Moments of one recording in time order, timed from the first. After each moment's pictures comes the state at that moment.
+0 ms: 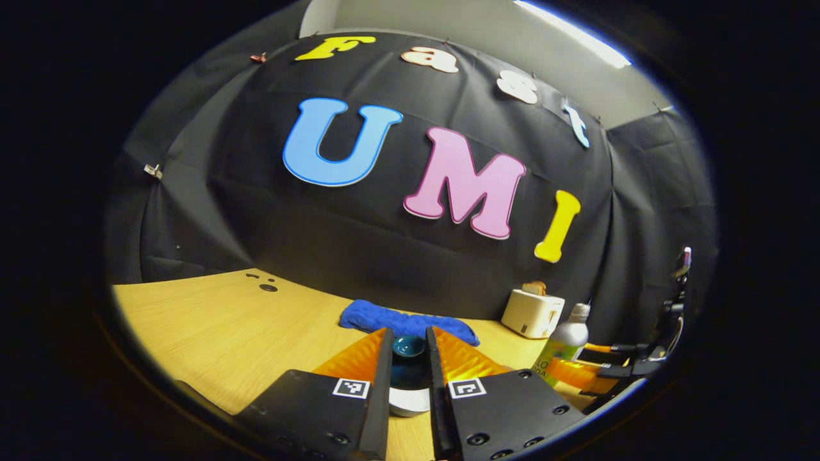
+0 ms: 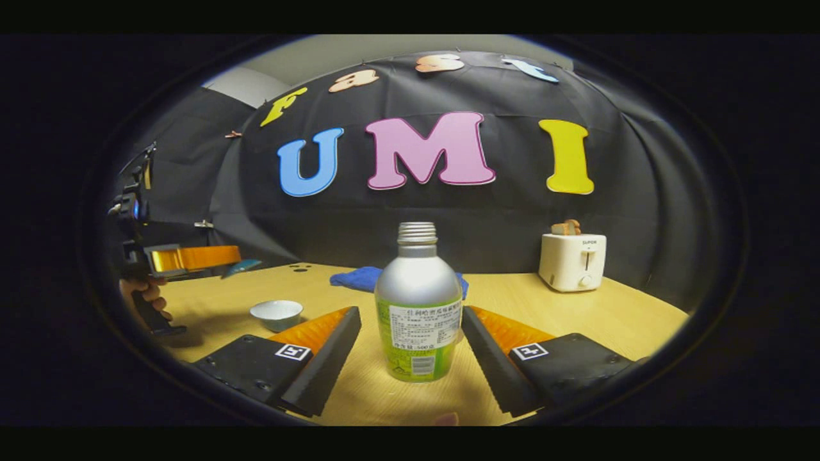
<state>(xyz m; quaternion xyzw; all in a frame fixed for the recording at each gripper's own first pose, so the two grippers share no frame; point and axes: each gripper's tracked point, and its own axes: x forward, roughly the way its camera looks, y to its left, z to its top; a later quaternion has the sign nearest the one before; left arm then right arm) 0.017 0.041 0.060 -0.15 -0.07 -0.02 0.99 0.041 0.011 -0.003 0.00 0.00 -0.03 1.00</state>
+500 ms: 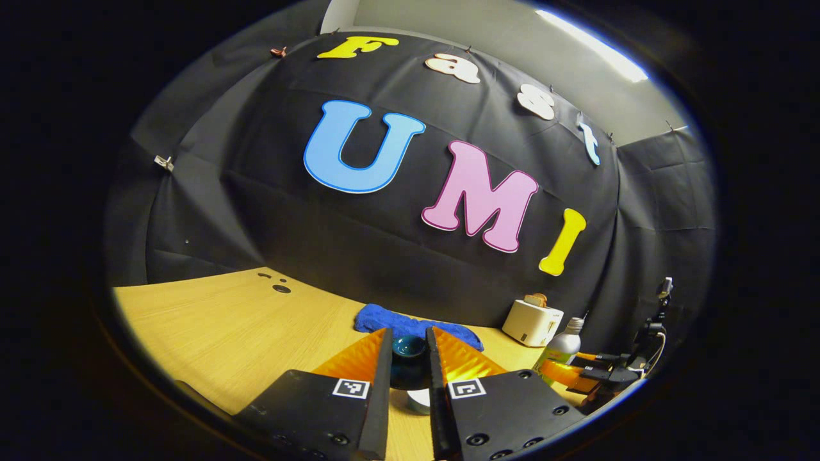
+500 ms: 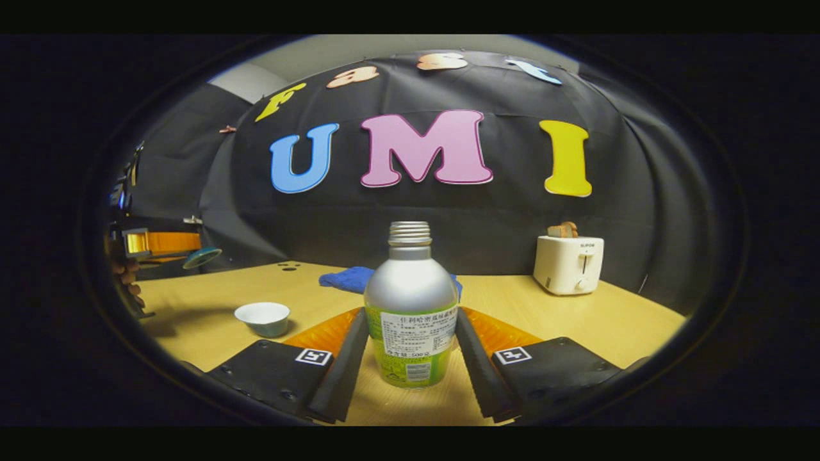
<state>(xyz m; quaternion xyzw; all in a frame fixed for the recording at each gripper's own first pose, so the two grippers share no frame) -0.001 0.079 0.064 -0.16 -0.06 -0.02 0.99 0.062 0.009 0.001 -0.06 0.02 -0.05 1.00</state>
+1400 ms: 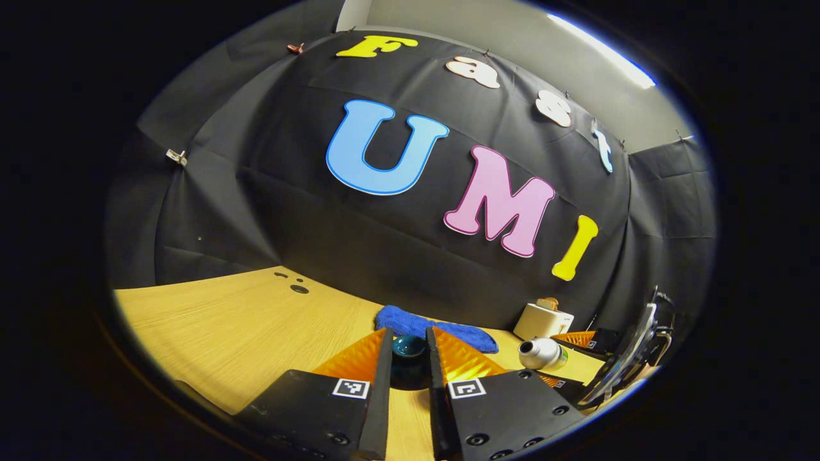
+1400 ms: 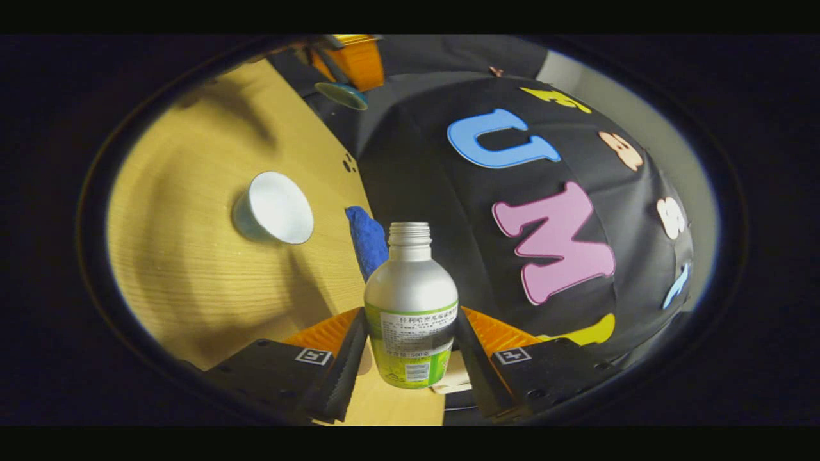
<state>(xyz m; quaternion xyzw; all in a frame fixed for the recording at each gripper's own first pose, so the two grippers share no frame) -0.002 0.119 0.057 -0.18 -0.05 -0.01 0.98 0.104 0.079 0.001 -0.61 0.03 0.00 0.79</state>
